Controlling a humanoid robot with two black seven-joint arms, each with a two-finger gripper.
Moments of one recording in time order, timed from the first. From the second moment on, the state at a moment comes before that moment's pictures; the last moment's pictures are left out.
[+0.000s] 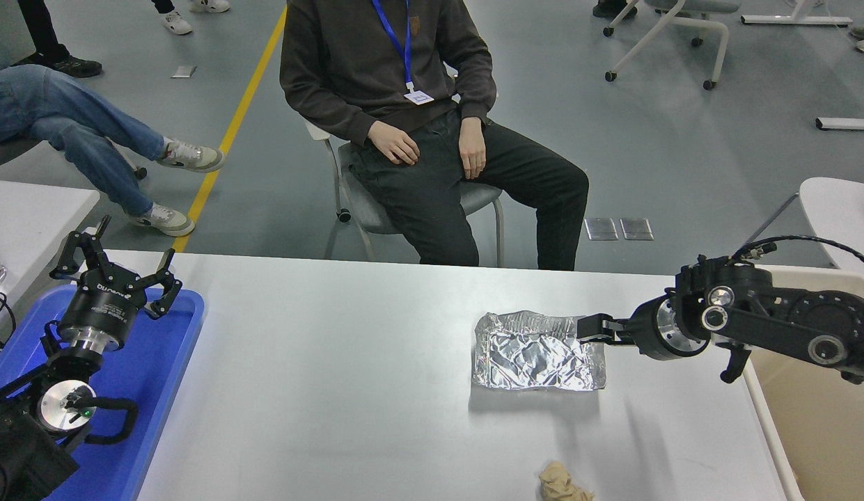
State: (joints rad) left arm -0.56 0.46 -0.60 -0.39 -0.23 -0.70 -0.59; right arm 1.10 -0.53 -0.11 1.19 -0.91 0.27 -0.41
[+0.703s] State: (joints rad) left arm -0.56 0.46 -0.60 -0.39 -0.23 -0.70 -0.59; right arm 1.02 -0.37 -0.15 0.98 -1.04 0.20 -0.36
